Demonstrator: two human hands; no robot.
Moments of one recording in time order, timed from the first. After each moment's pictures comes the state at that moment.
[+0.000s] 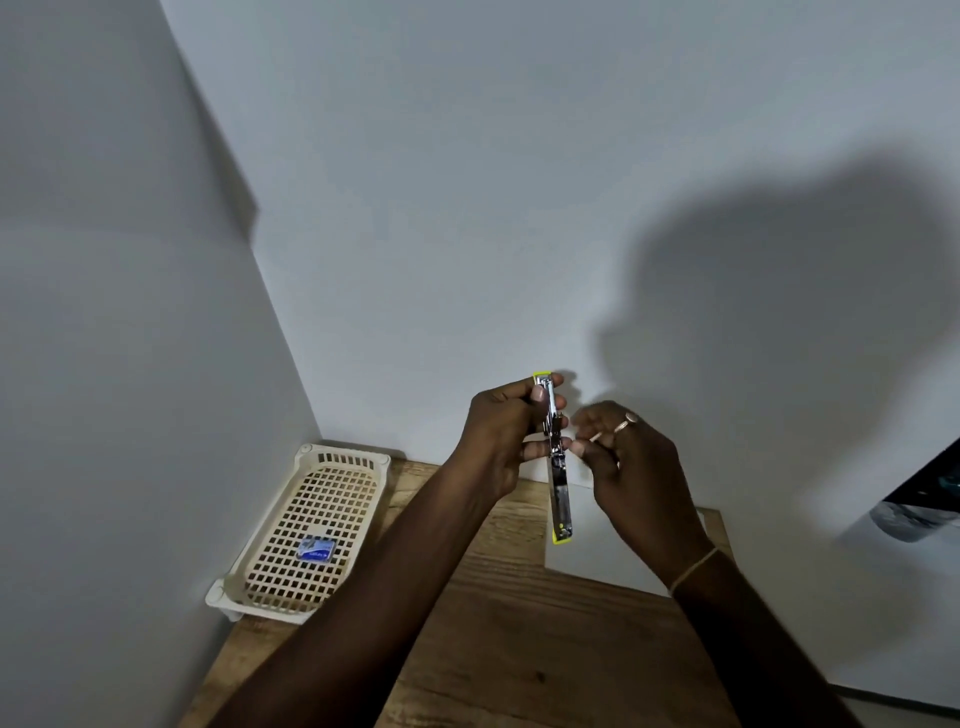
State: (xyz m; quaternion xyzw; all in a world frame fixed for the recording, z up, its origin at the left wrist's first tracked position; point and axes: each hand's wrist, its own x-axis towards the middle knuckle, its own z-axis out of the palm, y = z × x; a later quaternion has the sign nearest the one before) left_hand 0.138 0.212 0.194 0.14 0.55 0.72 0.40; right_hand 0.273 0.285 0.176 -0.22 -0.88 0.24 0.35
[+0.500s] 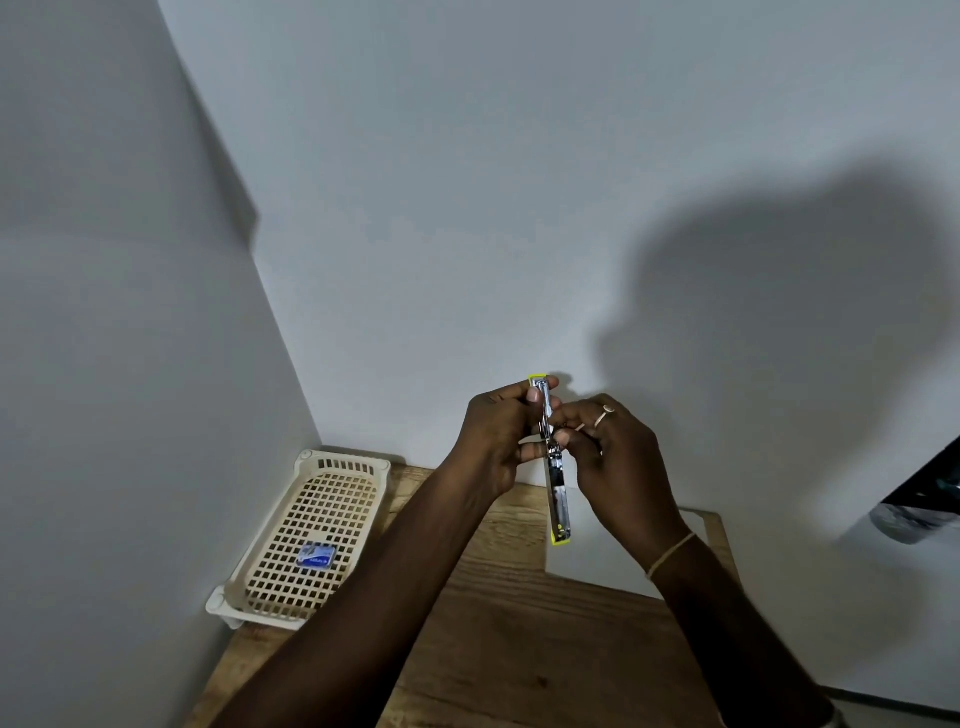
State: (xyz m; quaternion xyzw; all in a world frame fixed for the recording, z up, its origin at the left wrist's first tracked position) left_hand 0.135 0.211 0.198 0.13 0.54 0.72 0.41; right_hand 0.257 0.282 0.186 -0.20 -0.87 0.26 0.37
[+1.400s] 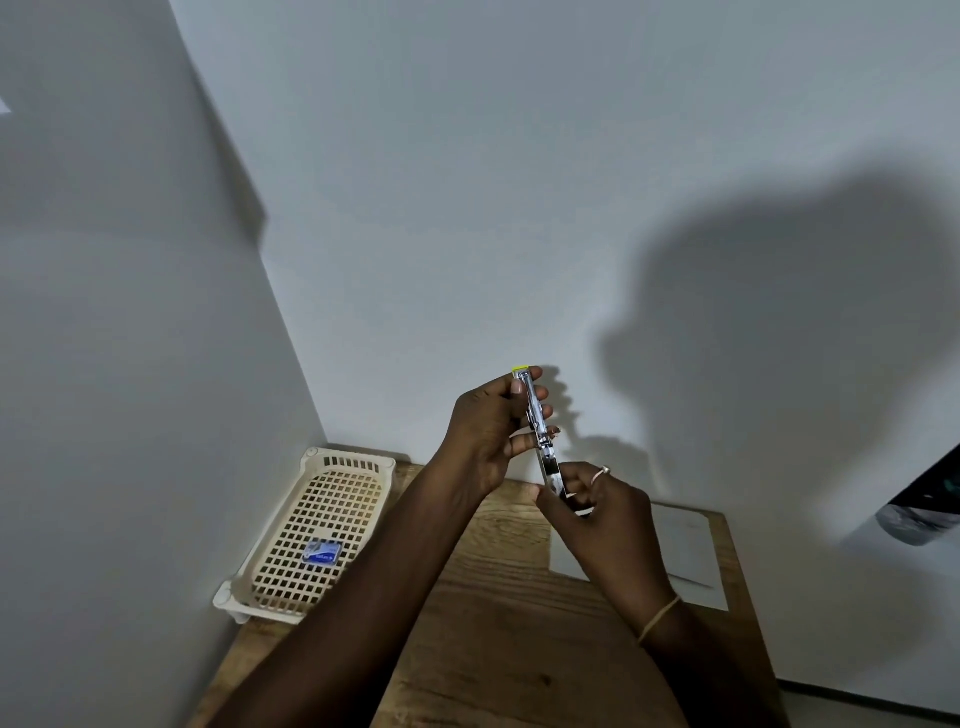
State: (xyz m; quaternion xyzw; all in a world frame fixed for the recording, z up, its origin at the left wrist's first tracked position) left_hand 0.116 0.205 0.184 0.13 0.49 0.76 0.40; right_hand 0.275 0.250 0.134 -0.27 -0.82 0.37 0.33
